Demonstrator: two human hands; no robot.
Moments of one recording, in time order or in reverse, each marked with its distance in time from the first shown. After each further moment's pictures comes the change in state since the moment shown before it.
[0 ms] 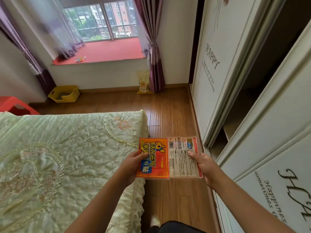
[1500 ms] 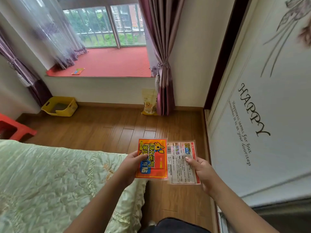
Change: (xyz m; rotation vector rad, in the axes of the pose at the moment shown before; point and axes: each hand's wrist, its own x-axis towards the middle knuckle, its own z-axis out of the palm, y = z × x) left_hand 0.427 0.288 0.012 0.013 0.117 0.023; right_hand 0.447 -0.287 0.037 -0.101 -0.107 0.011
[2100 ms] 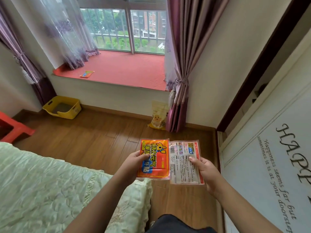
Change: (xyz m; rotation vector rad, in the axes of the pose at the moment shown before) left_hand 0.162 0.113 -0.084 -0.044 0.013 0.011; right_hand 0.182 -0.111 0.084 -0.137 -0.040 -0.021
